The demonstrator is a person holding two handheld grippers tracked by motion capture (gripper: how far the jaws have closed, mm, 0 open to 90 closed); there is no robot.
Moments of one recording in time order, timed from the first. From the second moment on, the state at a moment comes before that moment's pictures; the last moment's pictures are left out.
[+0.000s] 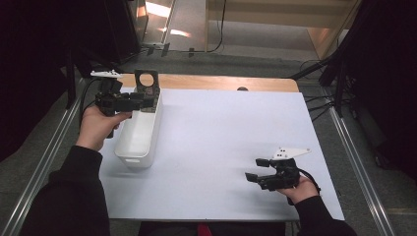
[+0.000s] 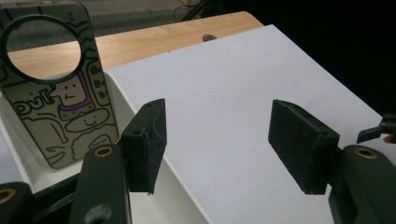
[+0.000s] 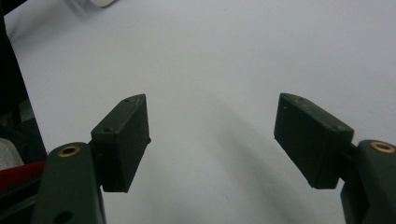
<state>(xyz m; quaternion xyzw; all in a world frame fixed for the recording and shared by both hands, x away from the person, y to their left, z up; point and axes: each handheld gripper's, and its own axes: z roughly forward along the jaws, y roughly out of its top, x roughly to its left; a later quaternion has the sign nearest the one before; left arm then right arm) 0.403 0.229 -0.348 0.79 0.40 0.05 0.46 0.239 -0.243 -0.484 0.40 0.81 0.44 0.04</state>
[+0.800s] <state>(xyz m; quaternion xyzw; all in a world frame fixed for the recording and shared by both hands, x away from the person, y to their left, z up) 0.375 0.218 -0.376 0.80 0.38 0.03 0.46 0.240 -0.241 -0.486 0.40 0.81 0.43 0.04</state>
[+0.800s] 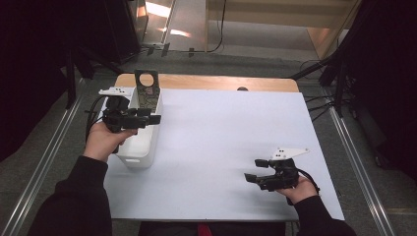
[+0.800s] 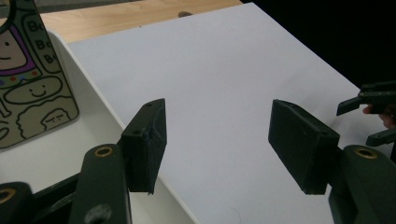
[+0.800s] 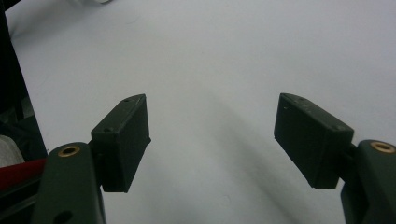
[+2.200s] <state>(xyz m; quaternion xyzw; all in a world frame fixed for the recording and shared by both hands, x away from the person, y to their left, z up) 0.323 0.200 -0.406 0.83 0.32 0.03 0.46 0.239 -0.240 -0.486 0.40 0.81 0.43 0.03</state>
